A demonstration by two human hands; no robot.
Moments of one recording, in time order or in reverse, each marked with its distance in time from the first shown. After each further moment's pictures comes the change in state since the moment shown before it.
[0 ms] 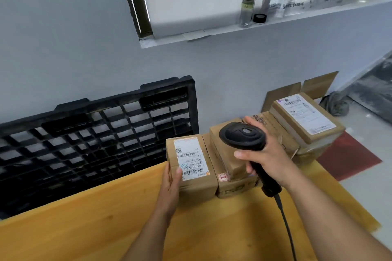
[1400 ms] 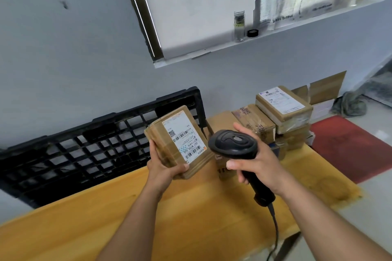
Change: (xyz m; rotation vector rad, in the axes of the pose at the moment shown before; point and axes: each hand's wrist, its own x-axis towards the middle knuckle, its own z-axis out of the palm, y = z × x) left_hand -0.072 0.031 -0.037 0.101 0.149 0.277; right_hand -0.127 -0.013 0.007 0.216 -0.164 -0.163
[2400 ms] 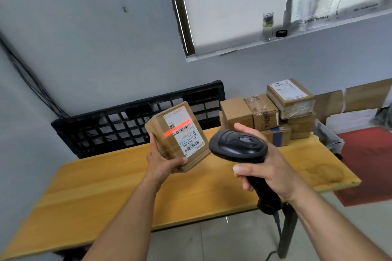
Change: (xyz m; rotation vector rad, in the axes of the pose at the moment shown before) left_hand -0.142 -0.009 -0.026 0.049 0.200 0.018; right_hand -0.137 -0.028 0.006 0.075 -0.270 -0.089
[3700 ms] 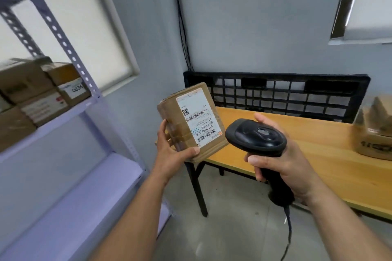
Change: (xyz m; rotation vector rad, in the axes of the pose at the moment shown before) left_hand -0.257 -0.036 -0.269 -0.023 0.506 0.010; right_hand -0.027 0.003 0.272 -0.019 -0.445 -0.055
